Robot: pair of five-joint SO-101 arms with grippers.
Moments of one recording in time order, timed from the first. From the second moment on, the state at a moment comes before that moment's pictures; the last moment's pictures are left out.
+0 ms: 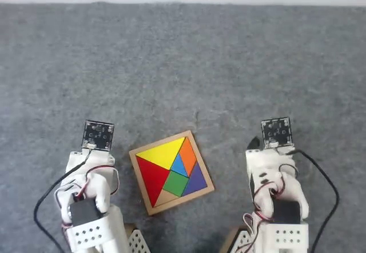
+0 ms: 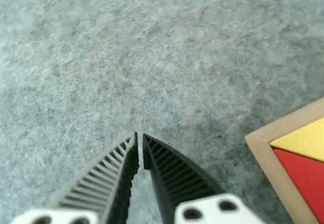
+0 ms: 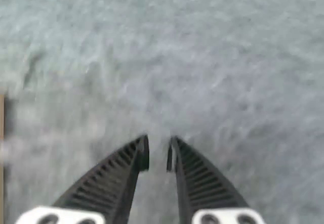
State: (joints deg) left arm -22.7 -102.9 97.2 65.1 -19.0; right arm -3.7 -102.6 95.5 58.8 8.3
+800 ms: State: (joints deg) left arm -21.3 -102.9 97.2 72.7 -18.8; right arm -1.9 -102.3 95.5 68.4 5.2
